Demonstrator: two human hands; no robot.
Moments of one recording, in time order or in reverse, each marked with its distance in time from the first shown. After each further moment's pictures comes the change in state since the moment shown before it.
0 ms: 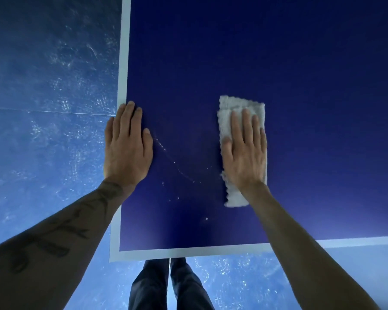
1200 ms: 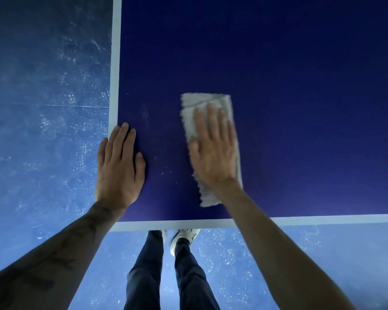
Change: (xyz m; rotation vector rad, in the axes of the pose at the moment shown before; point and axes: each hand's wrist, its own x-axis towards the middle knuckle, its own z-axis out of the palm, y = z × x) left_hand -0.103 -0.001 0.001 0.021 -0.013 0.040; right_hand -0.056 -0.036 0.017 0.055 0.034 -0.178
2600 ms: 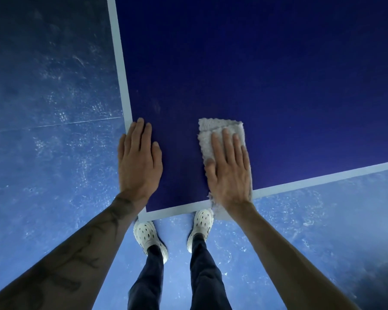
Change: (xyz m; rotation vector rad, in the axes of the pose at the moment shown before) left_hand 0.003 -0.013 -0.015 -0.131 -0.079 0.022; right_hand -0.100 -0.038 0.023 -0.053 0.020 0.242
